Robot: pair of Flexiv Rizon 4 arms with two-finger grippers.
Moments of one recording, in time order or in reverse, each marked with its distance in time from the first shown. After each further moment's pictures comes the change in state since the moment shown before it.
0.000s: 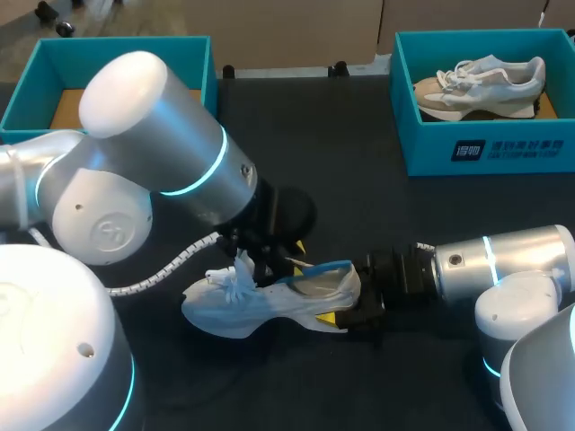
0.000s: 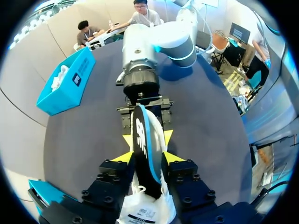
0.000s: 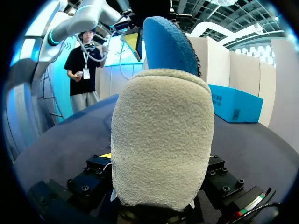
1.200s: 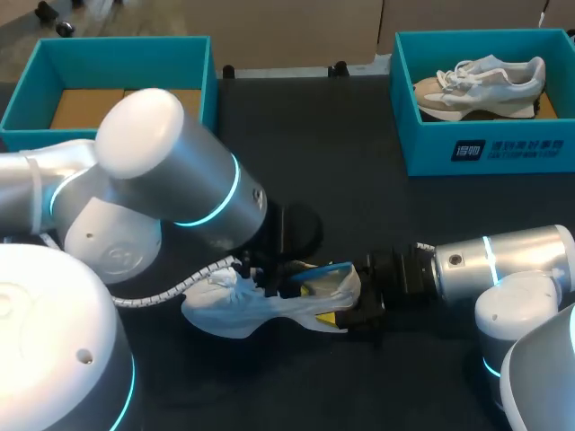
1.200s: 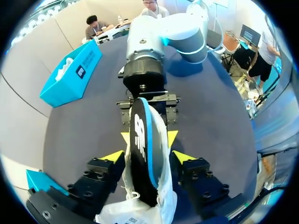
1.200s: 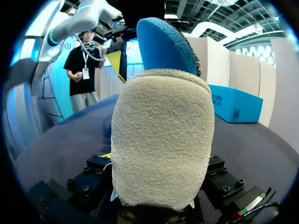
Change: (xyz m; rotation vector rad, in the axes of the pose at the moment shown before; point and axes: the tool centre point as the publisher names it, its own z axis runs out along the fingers) left arm 0.003 0.005 0.026 -0.011 -0.075 -0.070; right arm 0.000 0.000 0.000 0.000 0.000 0.000
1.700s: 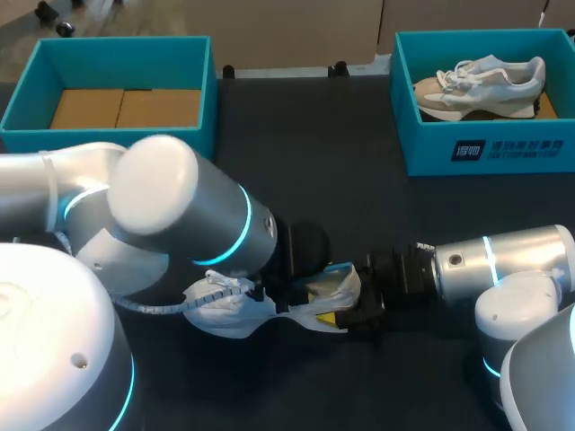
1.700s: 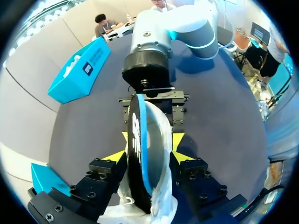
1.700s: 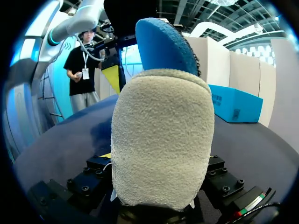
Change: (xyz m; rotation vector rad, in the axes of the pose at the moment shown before) left arm 0.005 0.000 0.018 -0.023 -0.123 -0.035; right arm 0.000 0.000 0.000 0.000 0.000 0.000
